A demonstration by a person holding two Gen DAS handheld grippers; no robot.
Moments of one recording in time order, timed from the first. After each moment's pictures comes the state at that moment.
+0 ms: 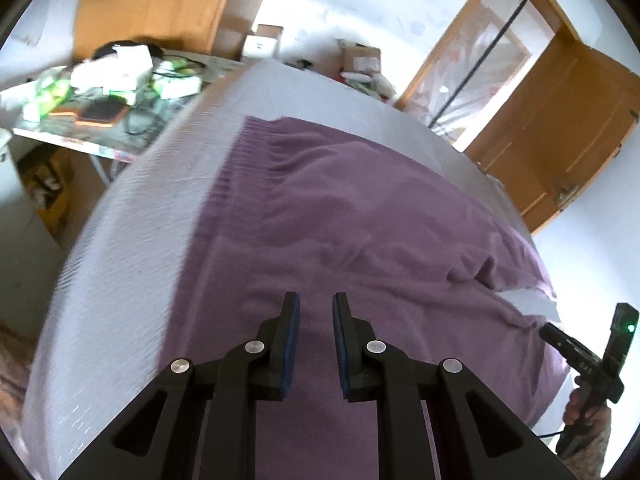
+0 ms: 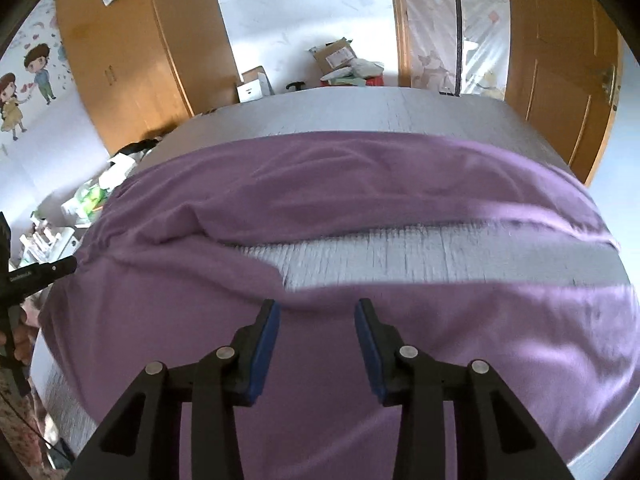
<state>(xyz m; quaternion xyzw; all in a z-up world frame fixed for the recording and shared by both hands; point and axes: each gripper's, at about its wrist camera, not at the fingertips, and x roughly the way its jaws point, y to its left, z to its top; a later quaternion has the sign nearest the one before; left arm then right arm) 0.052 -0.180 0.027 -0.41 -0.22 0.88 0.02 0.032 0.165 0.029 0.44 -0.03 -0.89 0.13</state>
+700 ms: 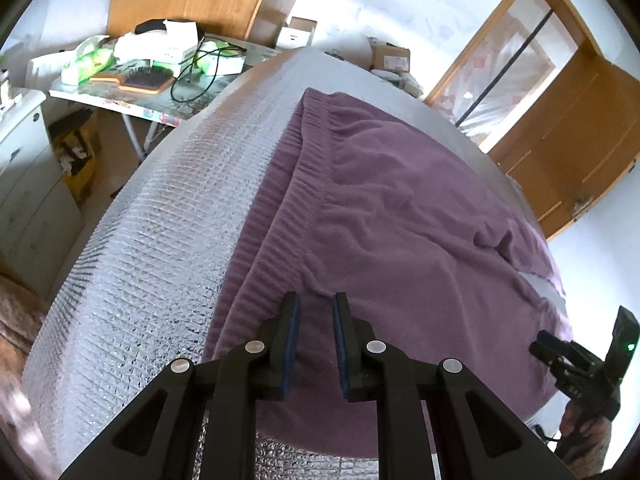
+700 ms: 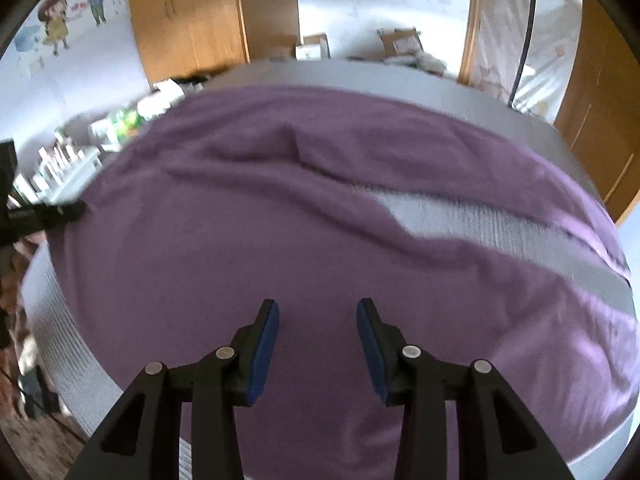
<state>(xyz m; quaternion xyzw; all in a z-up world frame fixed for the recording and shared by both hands) 0.089 -0.199 0.012 -0.43 -0.24 0.87 -0.02 0.055 0.090 0.014 0.45 0.07 -0.87 0.18</state>
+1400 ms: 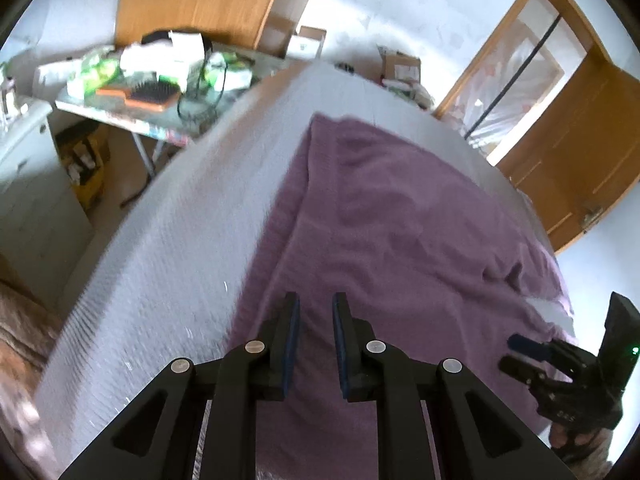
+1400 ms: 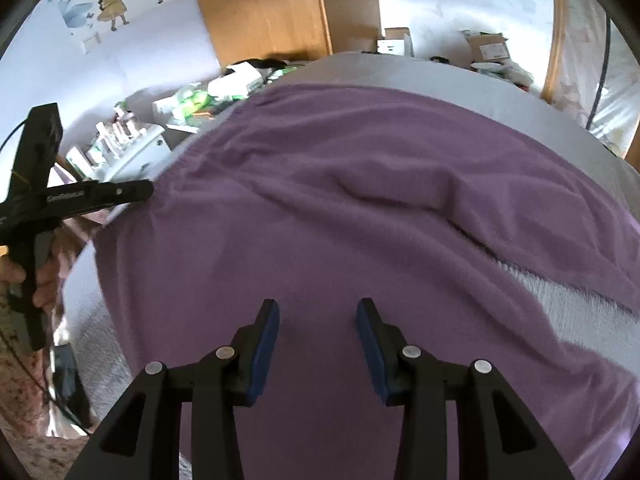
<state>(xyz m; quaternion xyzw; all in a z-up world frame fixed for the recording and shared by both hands) 0.064 -0.211 0.022 -0.41 -0.23 0.88 -0.03 0.018 0.012 0.012 0.47 0.08 -0.83 0.31</state>
